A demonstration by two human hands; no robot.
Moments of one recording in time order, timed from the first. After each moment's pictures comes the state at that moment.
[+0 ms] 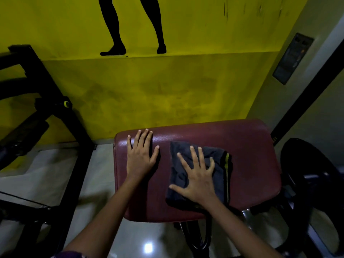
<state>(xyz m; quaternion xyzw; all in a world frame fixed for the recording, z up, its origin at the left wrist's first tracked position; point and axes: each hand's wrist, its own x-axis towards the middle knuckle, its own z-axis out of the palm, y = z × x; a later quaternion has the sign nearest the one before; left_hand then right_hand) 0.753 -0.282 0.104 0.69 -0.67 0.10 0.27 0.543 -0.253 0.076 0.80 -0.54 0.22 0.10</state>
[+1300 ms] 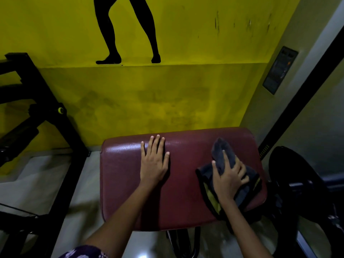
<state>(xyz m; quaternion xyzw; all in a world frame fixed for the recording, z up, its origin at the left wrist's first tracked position) 0.676 -0.301 0.096 0.67 -0.69 0.10 0.26 0.448 -0.287 0.079 0.56 -0.75 0.35 0.05</state>
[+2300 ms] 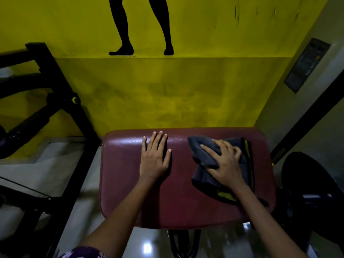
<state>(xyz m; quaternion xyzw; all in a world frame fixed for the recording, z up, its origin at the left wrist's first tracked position) 0.670 -0.296 0.101 0.67 -0.67 0.10 0.30 0.425 -0.341 0.096 0.83 -0.47 0.26 0.15</state>
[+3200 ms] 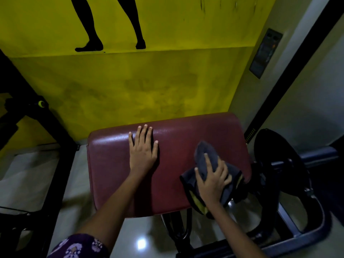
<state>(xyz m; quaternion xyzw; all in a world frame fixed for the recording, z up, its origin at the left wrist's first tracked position) 0.674 -0.299 0.098 0.68 -0.68 0.08 0.28 0.451 -0.236 0.045 0.61 -0.73 0.30 0.04</state>
